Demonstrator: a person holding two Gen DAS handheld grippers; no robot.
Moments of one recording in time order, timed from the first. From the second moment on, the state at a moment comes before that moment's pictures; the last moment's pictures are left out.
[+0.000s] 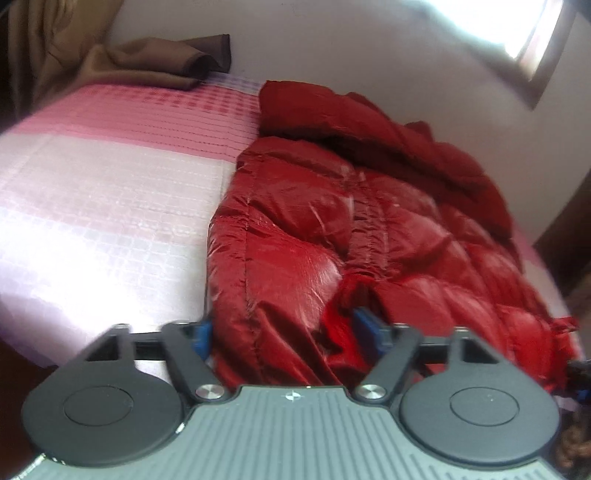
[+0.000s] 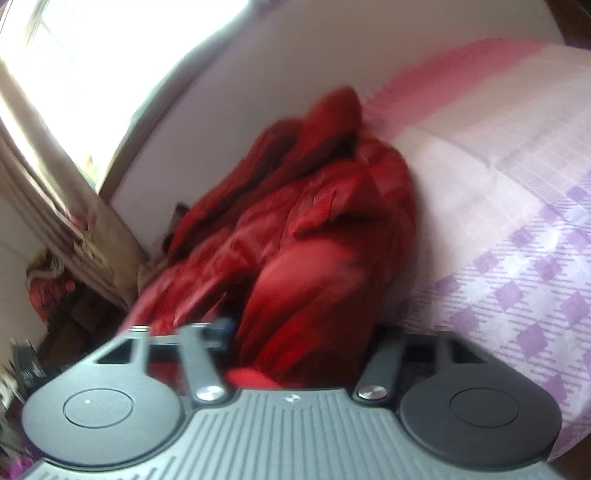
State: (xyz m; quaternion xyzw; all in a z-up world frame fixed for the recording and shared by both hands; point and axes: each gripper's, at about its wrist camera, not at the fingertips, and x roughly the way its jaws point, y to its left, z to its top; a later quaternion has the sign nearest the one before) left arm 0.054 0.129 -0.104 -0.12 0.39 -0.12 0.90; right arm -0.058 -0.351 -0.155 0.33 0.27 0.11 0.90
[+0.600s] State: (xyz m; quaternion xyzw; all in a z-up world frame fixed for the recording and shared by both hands) left arm 0.058 0.133 -0.109 -0.13 0.41 -0.20 0.88; right arm -0.044 -0.351 -0.157 0.33 0.27 0.14 0.89
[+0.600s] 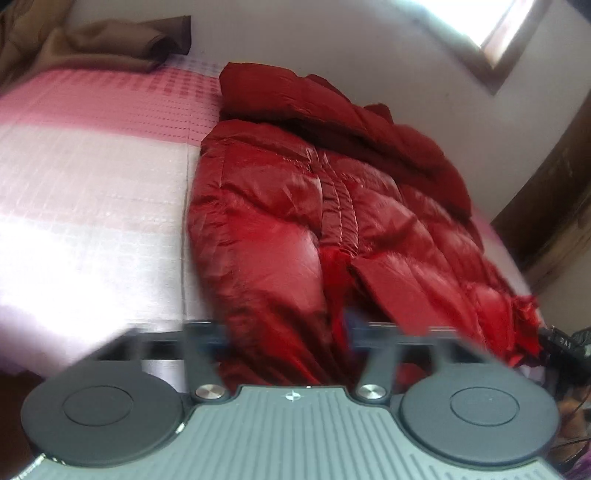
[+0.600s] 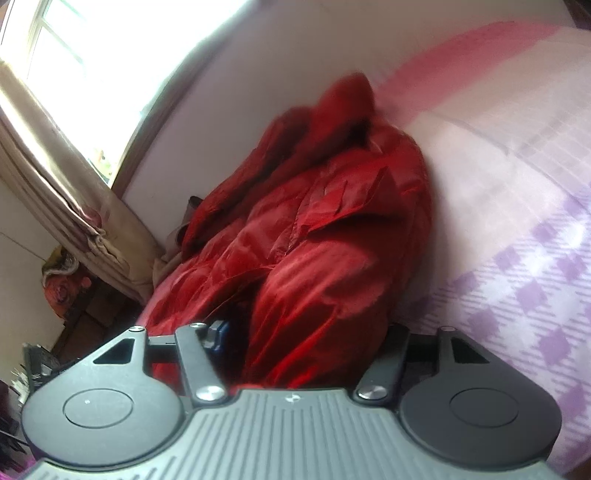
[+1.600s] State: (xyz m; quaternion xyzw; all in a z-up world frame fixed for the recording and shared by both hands) left arm -0.015 0.147 -0.043 -0.20 0.27 -0.17 0.93; right arm -0.098 -0.355 -0.093 0.40 0.19 0.25 0.86
